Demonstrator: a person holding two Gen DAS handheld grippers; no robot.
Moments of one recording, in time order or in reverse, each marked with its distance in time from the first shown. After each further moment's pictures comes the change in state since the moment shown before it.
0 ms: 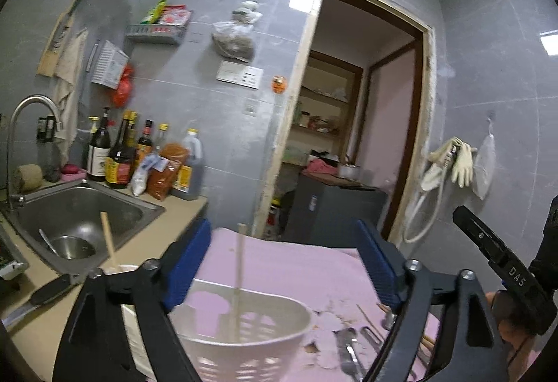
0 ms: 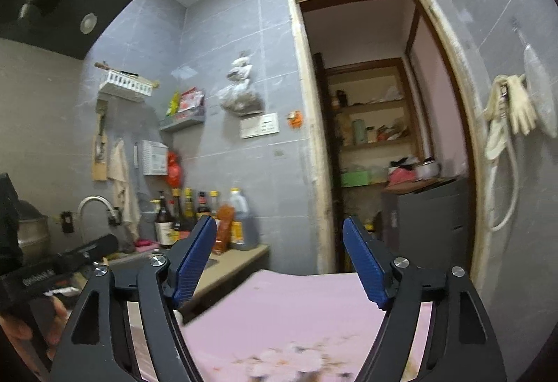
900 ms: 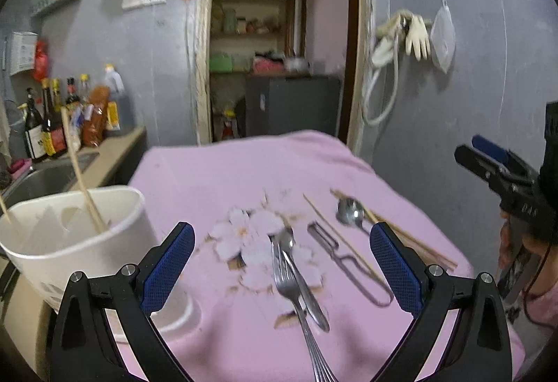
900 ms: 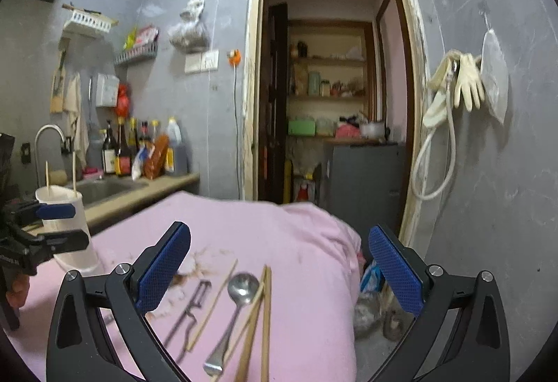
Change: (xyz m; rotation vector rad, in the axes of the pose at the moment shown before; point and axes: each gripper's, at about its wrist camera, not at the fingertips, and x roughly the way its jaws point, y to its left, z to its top) left arm 0.066 -0.099 -0.103 0.248 0.426 -0.139; right arm -0.041 -0.108 -0.045 -0.088 0.274 -0.151
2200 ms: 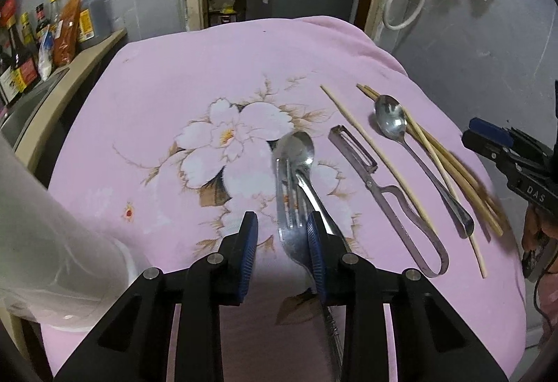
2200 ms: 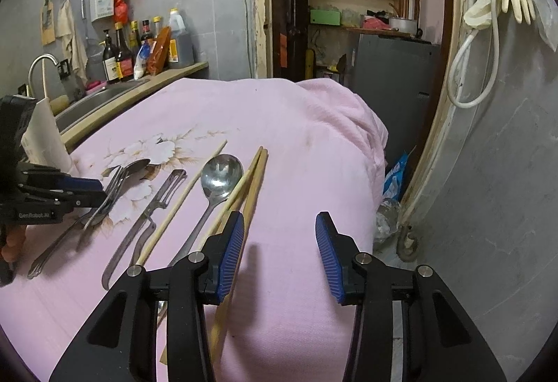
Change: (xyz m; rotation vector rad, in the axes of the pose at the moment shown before) left arm 0.100 0.013 -0.030 -0.041 0.443 0.000; right arm 0.077 -0.029 -0.052 -0.012 0.460 0.104
